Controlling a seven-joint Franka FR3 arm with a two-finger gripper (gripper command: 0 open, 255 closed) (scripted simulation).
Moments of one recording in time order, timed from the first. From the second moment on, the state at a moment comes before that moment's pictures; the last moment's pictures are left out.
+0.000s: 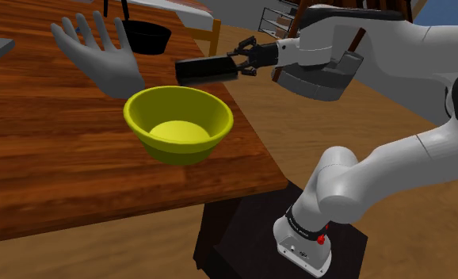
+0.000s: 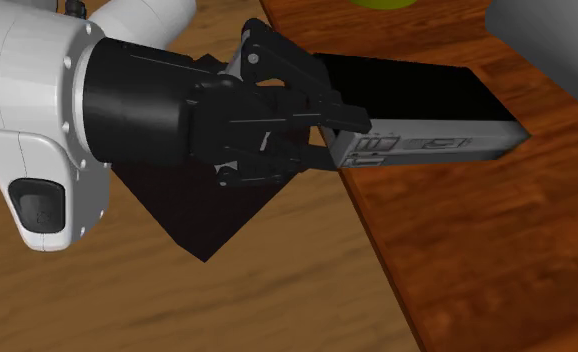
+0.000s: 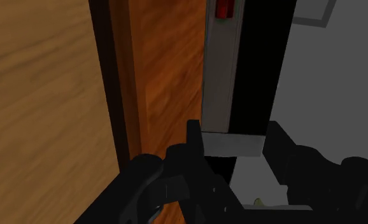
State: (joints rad) arm 0.28 -0.61 -0.68 -2.42 1.01 2.22 -0.27
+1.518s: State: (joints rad) arm 0.21 -0.72 -0.51 -2.34 0.91 2.18 0.00
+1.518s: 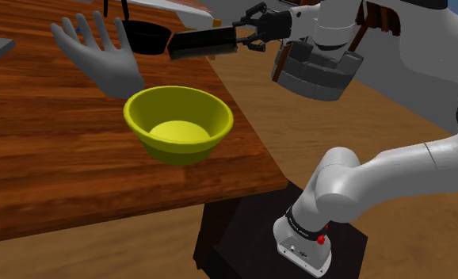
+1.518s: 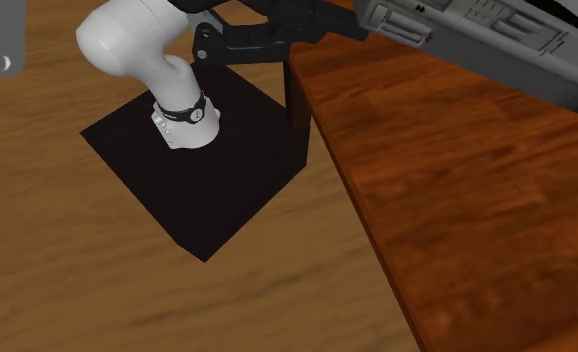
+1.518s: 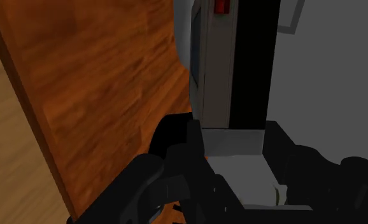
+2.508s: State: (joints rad) arm 0.12 -1.15 -0.06 -2.68 0.99 2.34 0.31
